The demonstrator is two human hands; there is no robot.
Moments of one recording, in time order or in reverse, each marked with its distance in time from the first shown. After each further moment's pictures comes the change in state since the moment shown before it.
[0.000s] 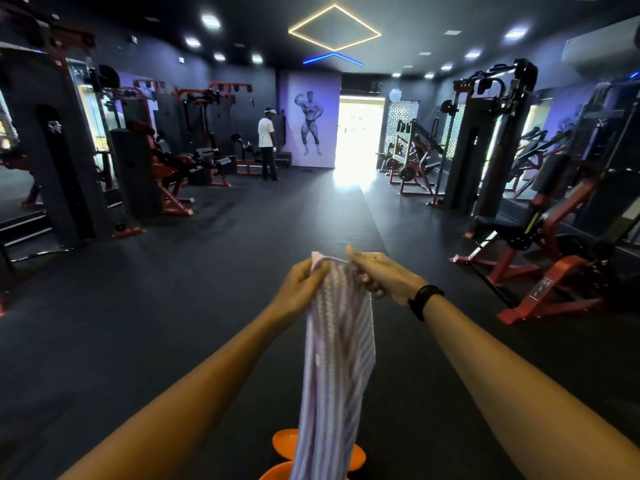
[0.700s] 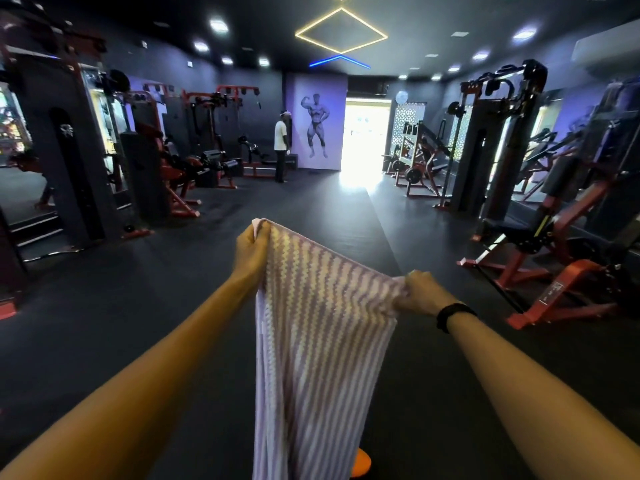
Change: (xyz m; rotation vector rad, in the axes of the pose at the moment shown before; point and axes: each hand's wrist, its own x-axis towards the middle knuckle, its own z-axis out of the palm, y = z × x) left_hand 0.029 0.020 -0.070 -0.036 0.470 -0.212; right_hand 0.029 0.074 -0.053 -0.894 0.259 -0.088
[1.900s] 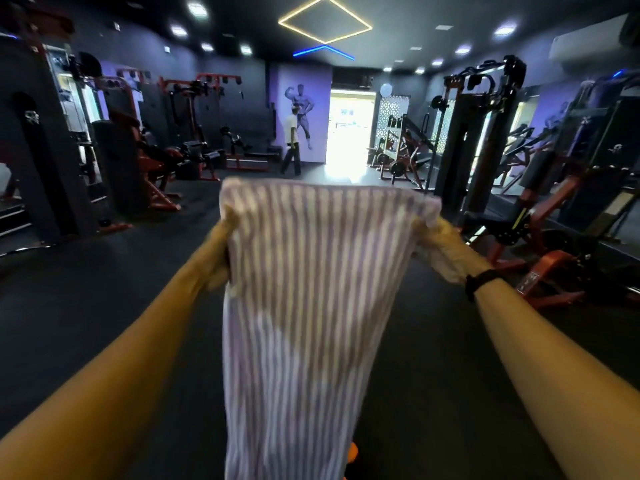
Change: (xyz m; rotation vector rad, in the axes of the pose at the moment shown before) left_hand 0.013 -0.011 -0.032 -0.285 -0.397 -0.273; right_hand -0.001 0.013 -0.059 1.233 -0.025 -0.118
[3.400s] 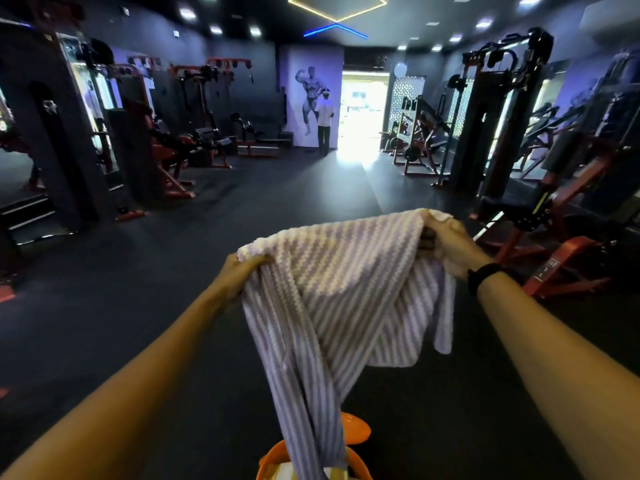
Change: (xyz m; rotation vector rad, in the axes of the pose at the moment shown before) left_hand -0.015 -0.054 -0.012 0.183 0.230 -0.009; right_hand -0.008 0.008 0.031 0.129 0.174 0.087
